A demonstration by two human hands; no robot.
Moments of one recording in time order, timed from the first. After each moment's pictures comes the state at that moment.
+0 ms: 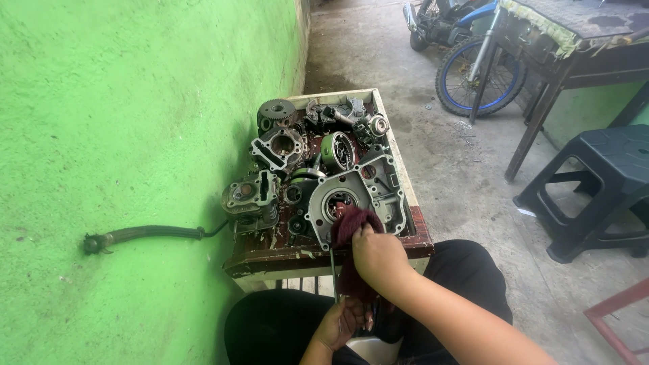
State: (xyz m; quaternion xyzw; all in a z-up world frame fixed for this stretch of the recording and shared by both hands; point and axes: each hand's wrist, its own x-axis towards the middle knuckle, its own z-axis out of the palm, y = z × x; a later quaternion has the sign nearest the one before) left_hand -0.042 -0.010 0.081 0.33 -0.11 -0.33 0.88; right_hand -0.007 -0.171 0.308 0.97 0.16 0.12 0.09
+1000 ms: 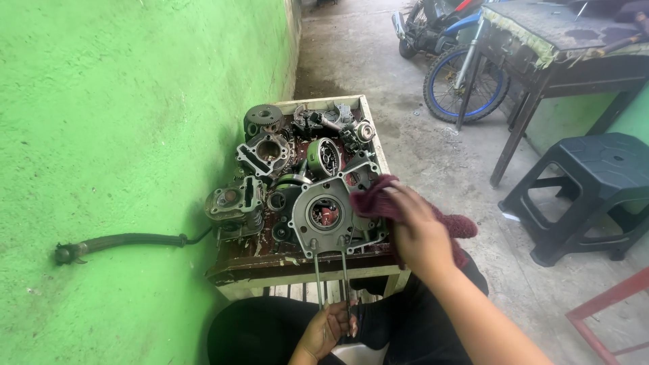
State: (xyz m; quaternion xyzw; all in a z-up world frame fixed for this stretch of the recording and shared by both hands) left_hand -0.043 -0.010 0.085 0.36 -0.11 -0.34 0.87; right_hand -0.037 -0.258 0.368 0.86 0.12 0.39 -0.29
